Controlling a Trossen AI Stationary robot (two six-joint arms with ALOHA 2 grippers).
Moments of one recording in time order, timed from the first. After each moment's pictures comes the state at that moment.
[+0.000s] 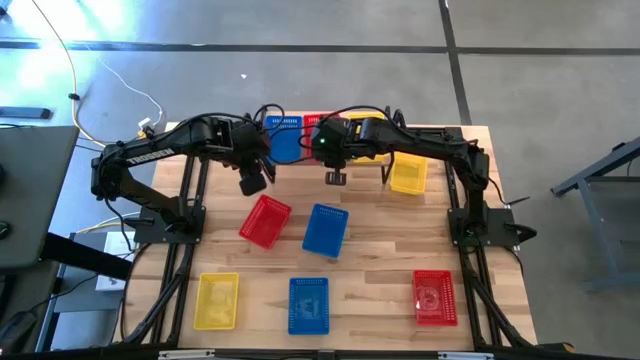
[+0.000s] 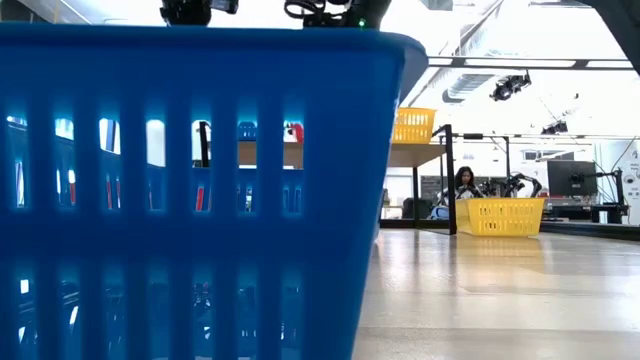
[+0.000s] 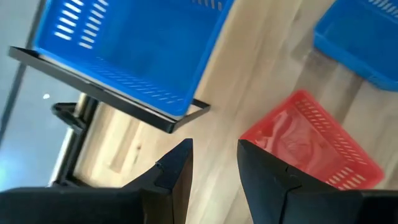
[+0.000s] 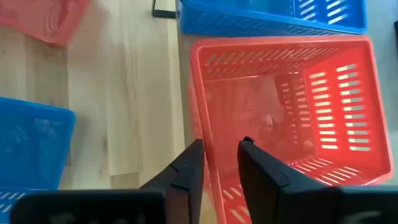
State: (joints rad) left arm 0.36 1.37 1.50 -1.37 -0.24 -0.08; right arm -0.23 1.95 1.95 -1.04 0.24 -0.31
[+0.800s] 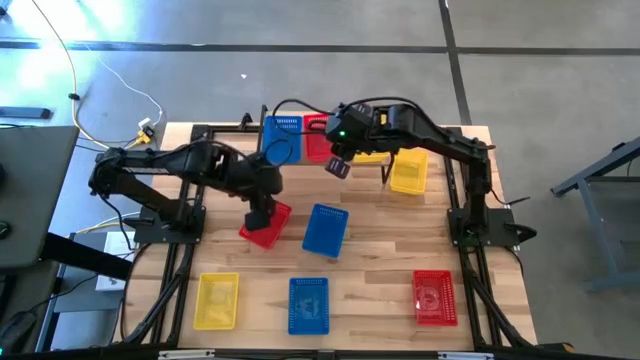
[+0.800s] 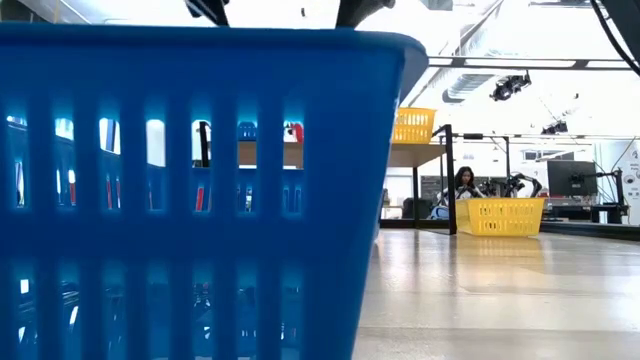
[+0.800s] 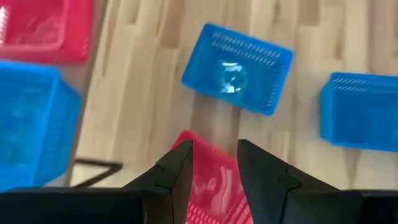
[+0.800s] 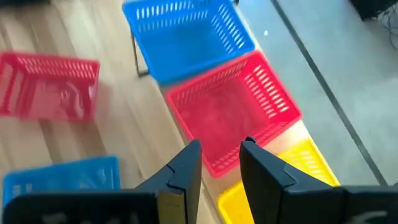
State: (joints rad) left arm 0.05 1.37 1.50 -1.17 -0.14 -0.13; right arm -0.14 1.93 2.35 -1.35 0.37 0.11
